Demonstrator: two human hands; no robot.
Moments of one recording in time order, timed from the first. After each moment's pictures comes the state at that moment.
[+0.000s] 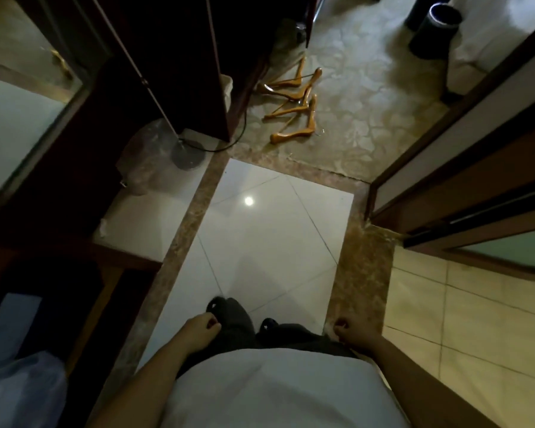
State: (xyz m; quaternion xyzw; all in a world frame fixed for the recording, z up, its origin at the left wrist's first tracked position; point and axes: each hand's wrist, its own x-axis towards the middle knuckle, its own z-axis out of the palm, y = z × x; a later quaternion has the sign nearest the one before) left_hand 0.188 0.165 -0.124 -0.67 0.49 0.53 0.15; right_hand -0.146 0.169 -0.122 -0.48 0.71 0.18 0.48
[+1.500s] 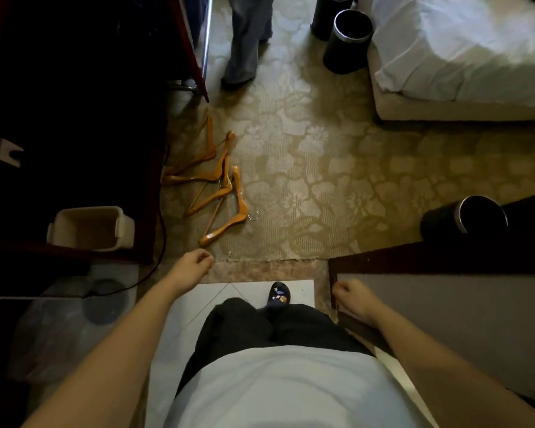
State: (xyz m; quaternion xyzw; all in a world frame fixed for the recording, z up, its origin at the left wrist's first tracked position) left_hand -0.106 -0.619 -0.099 -0.62 0.57 0.54 0.06; right_hand -0.410 -0.466 -0.104 -0.30 0.79 -0.01 0.54
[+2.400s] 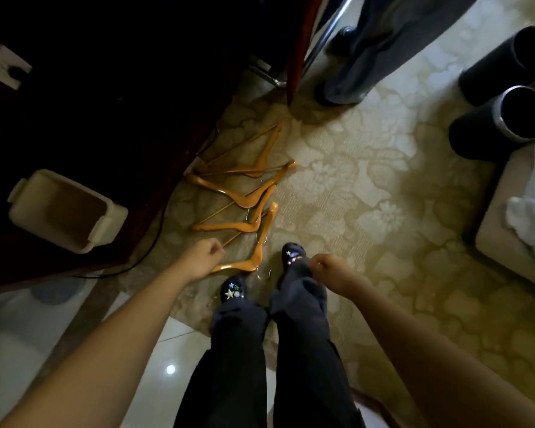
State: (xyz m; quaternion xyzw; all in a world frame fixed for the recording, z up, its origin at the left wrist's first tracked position) left_hand -0.139 -0.948 -0.276 -0.71 0.43 0.56 0.02; right_hand -0.414 -0.975 -0.274 -0.55 0.63 0.19 0.52
